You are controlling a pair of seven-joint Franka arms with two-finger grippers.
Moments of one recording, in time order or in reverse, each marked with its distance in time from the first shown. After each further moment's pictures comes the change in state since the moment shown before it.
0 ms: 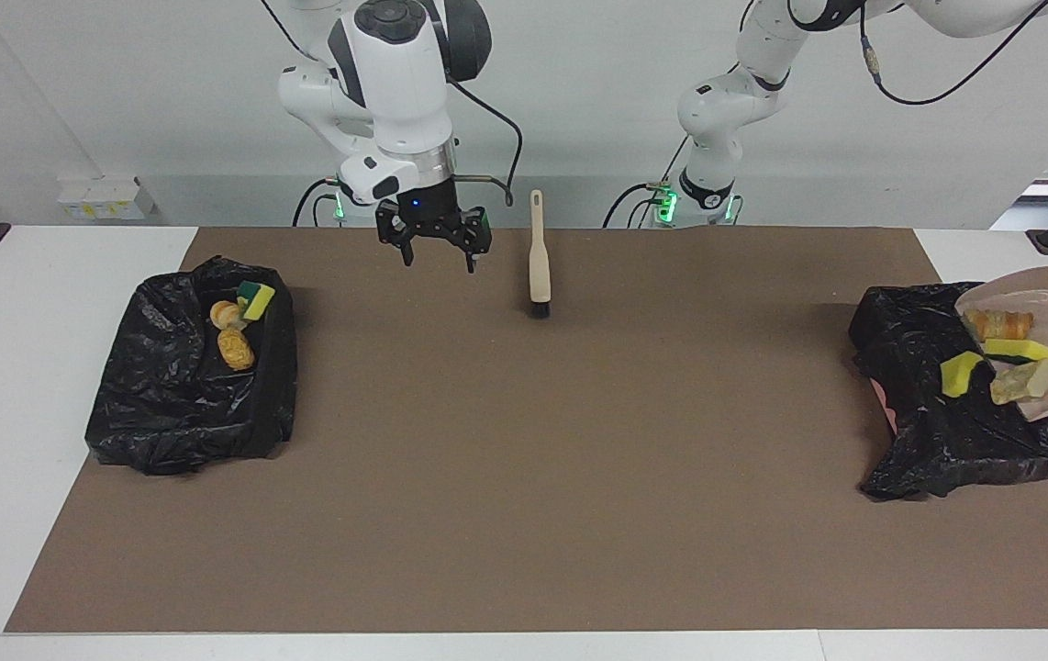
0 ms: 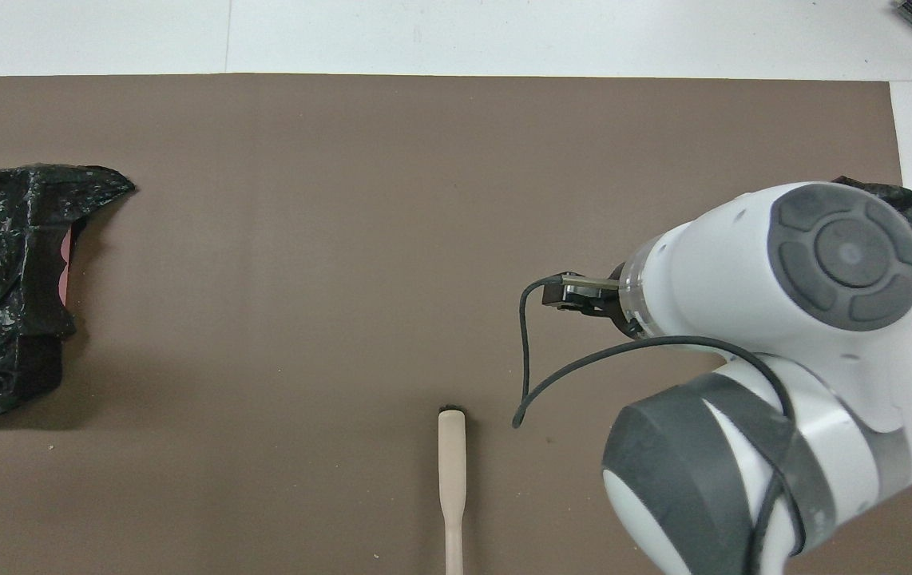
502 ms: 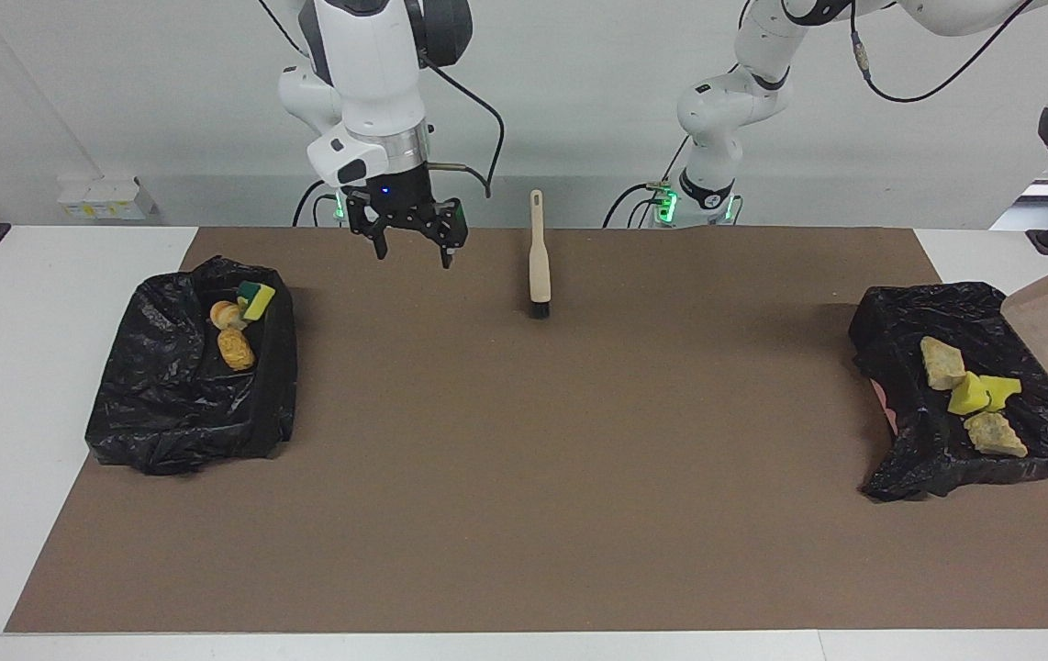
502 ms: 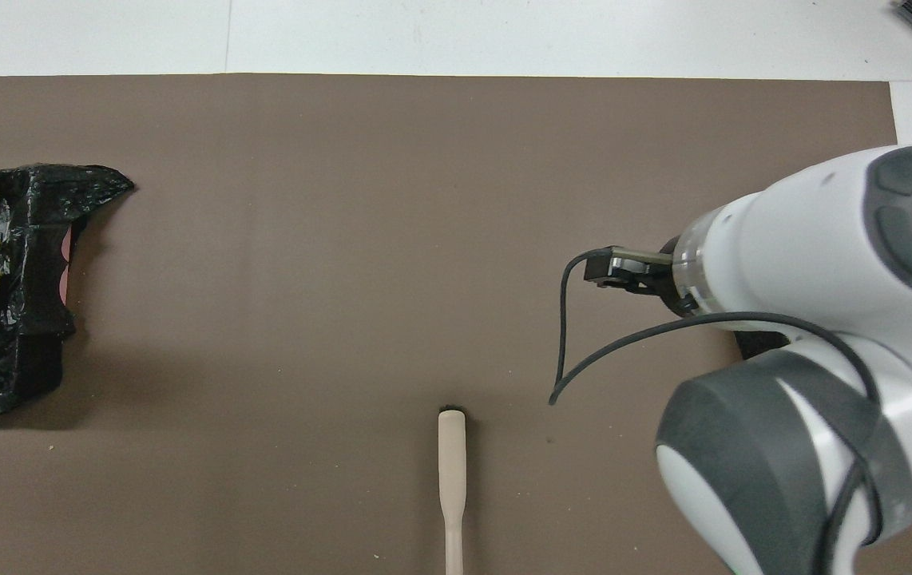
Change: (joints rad) left arm -0.046 -0.035 -0.003 -0.045 0.272 0.032 -0.217; right arm 0.000 -0.005 -0.076 0.055 -0.042 -0.033 -0.030
